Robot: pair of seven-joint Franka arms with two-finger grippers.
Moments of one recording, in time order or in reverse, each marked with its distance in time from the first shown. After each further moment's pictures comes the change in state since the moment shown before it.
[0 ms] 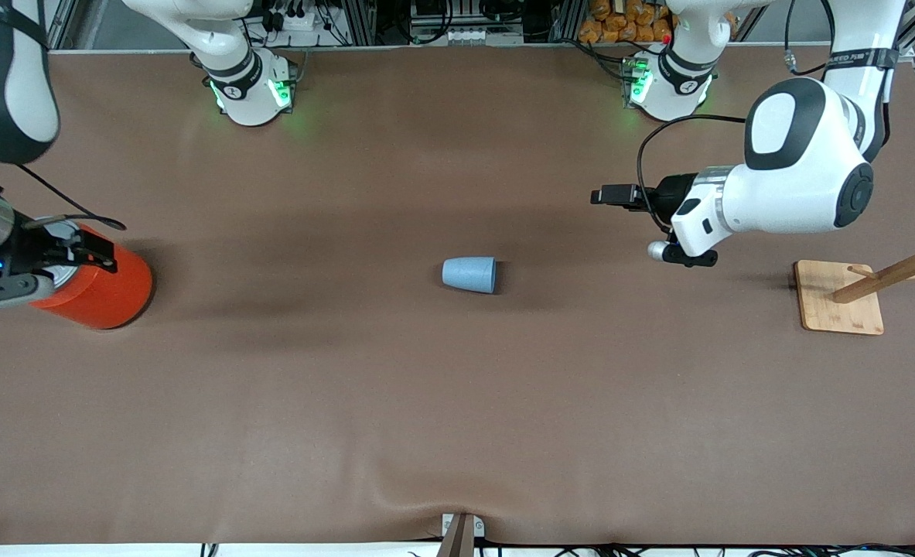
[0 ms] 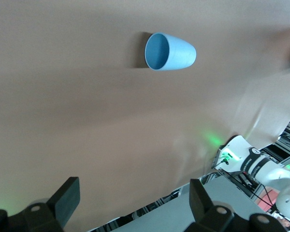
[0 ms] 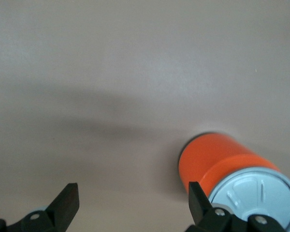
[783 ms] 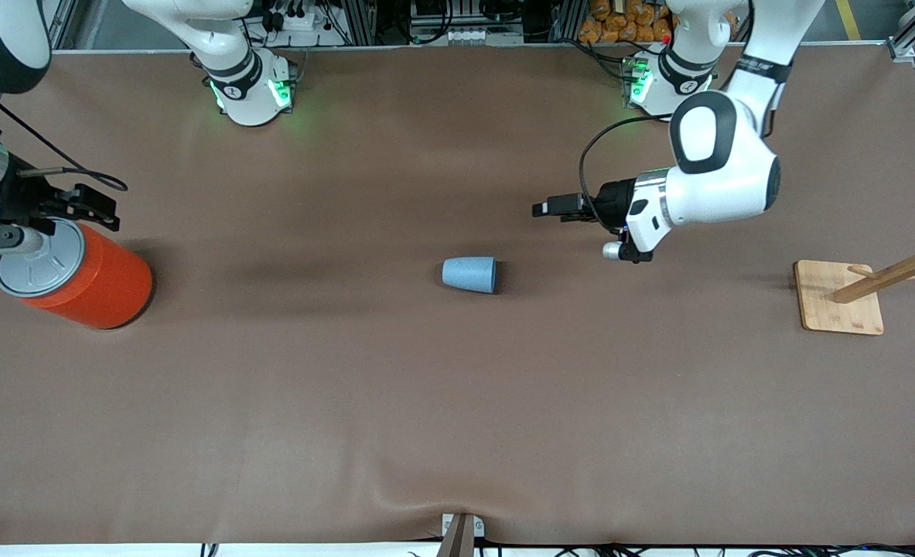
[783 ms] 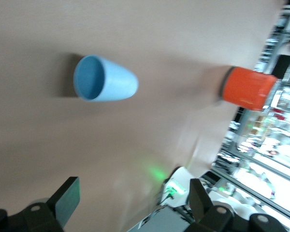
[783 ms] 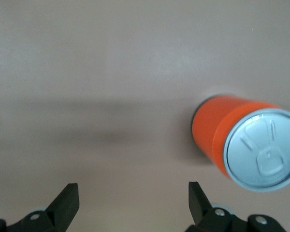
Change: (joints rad) left arm -0.007 0.062 -0.150 -0.225 -0.515 0.436 0.290; right arm 0.014 -0.137 0.025 -0.058 0.005 -0.123 0.188
